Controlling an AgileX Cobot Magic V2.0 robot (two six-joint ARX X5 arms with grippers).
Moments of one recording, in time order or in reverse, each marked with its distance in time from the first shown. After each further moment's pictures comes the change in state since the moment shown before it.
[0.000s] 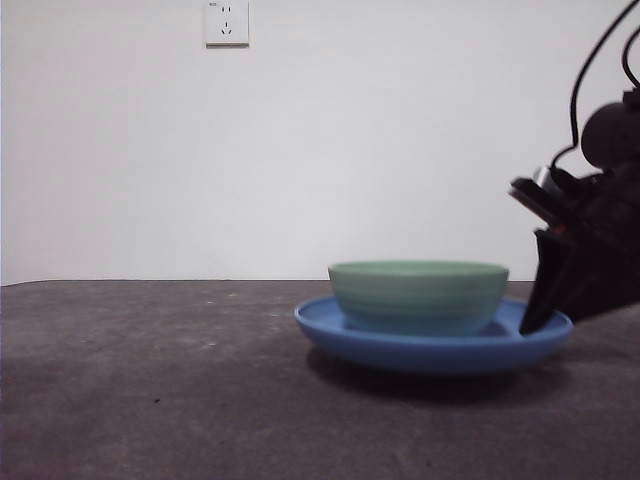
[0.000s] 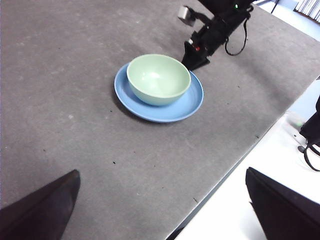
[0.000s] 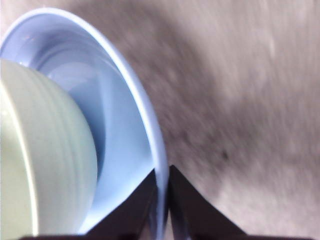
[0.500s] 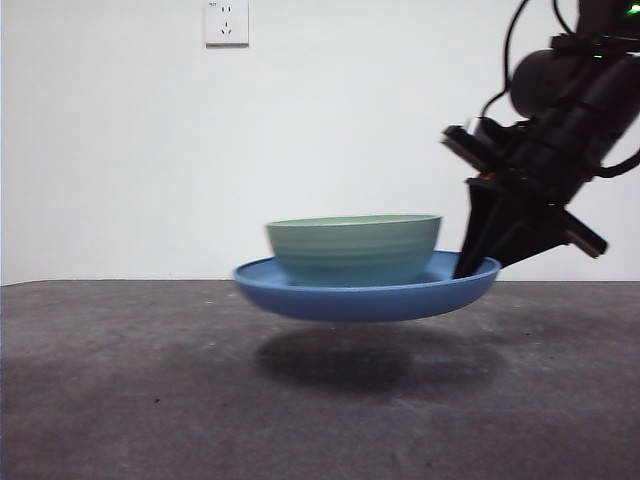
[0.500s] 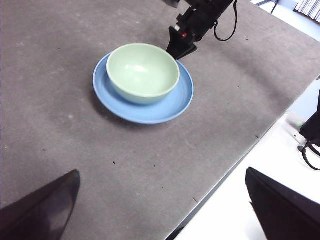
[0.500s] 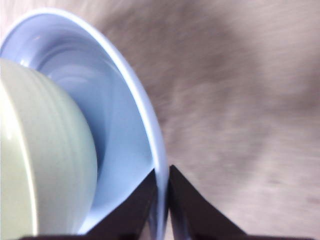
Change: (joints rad) left arm 0.000 0.000 0.000 0.000 0.000 0.000; right arm 0.169 0.000 0.172 -0.105 0.072 0.028
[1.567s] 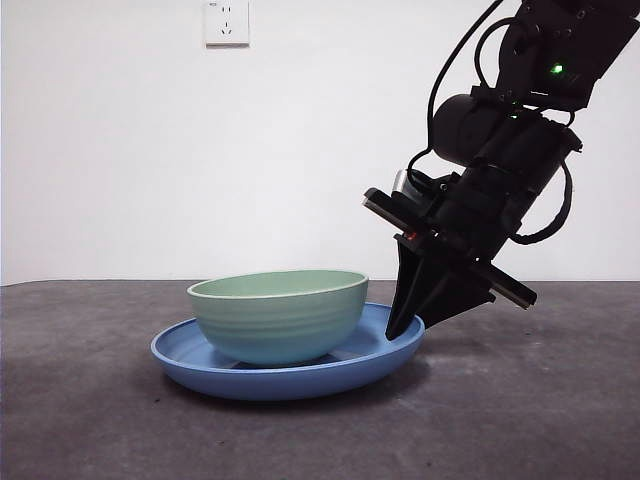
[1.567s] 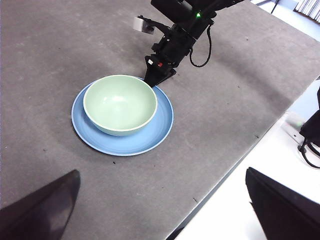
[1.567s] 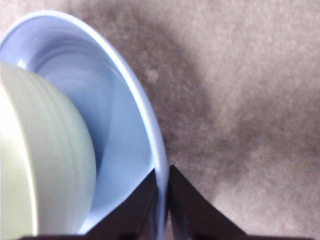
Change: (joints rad) left arm 0.000 0.000 0.000 0.000 0.000 0.000; right arm 0.144 0.151 0.000 0.180 0.066 0.114
